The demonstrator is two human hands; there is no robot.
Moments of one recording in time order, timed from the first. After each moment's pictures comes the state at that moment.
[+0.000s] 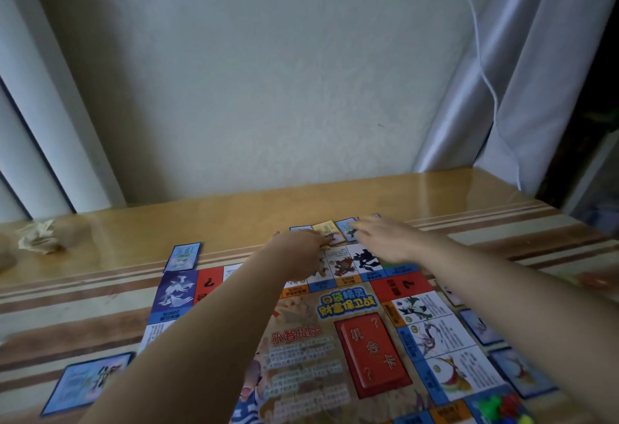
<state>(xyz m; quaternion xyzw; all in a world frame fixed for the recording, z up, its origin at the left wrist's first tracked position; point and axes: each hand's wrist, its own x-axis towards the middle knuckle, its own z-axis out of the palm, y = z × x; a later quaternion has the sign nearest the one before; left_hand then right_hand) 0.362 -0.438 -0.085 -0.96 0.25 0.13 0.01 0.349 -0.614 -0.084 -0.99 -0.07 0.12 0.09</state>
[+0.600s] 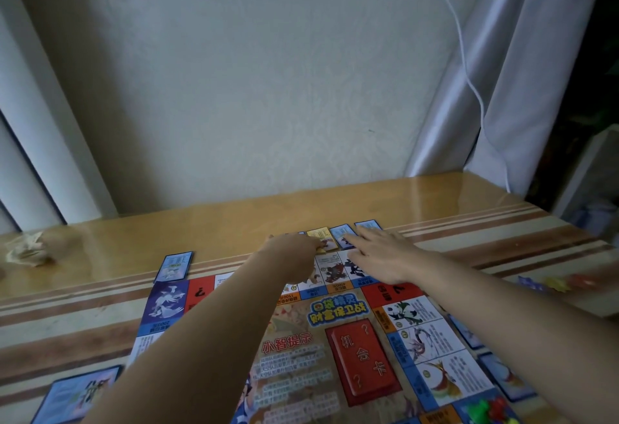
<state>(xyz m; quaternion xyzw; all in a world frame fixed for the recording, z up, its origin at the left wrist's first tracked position) 0.366 -0.445 -0.086 -0.96 0.25 0.09 0.03 0.337 -0.620 -0.096 -0.99 -0.06 0.13 0.00</state>
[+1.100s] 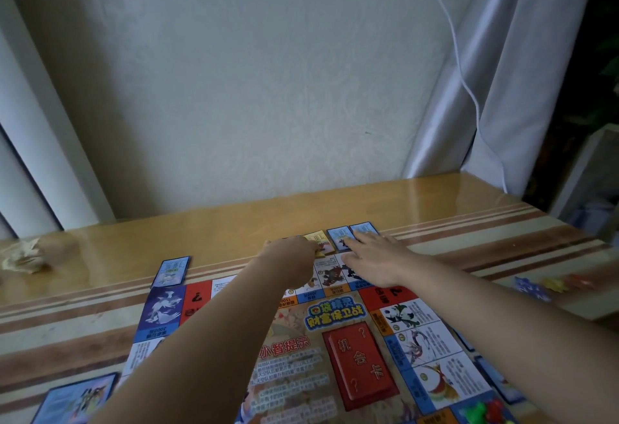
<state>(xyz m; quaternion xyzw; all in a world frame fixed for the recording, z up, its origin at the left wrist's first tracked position) 0.363 -0.449 -0.085 -0.97 0.24 0.10 0.02 0.337 -0.613 -0.097 -0.99 -0.04 0.13 0.02</state>
